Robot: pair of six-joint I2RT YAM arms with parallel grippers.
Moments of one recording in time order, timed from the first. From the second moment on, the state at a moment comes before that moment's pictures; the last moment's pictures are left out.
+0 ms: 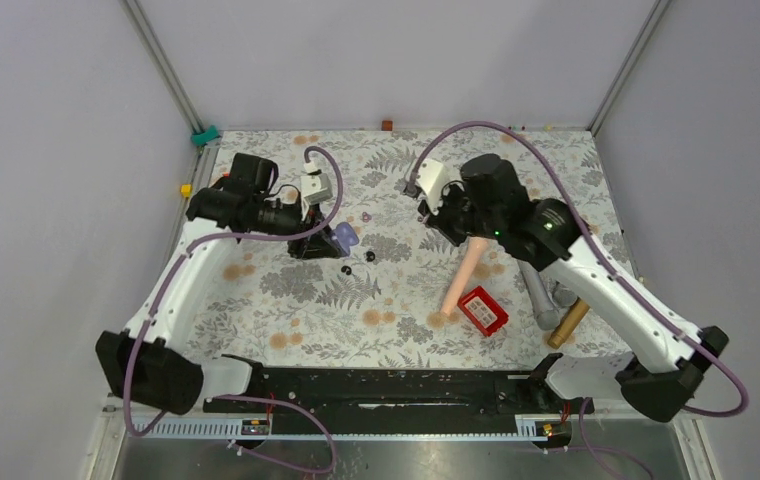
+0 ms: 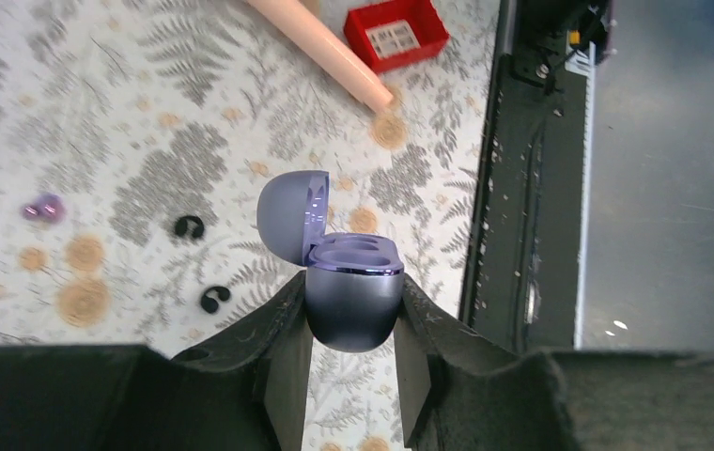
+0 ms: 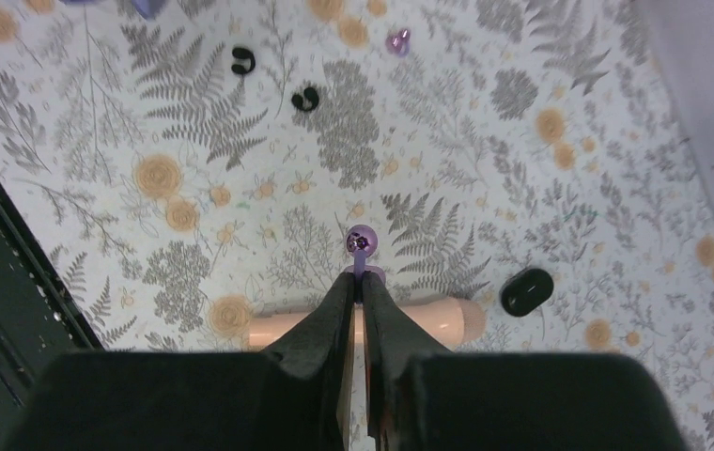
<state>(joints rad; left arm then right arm) -0.24 1.32 1.31 -1.06 1.03 0.71 0.77 1.29 1.46 -0.82 -0.08 -0.39</state>
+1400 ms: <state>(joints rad) -0.35 1.22 1.22 -0.94 1.19 0.74 0.77 1.17 1.44 -0.72 -0.61 -0.17</state>
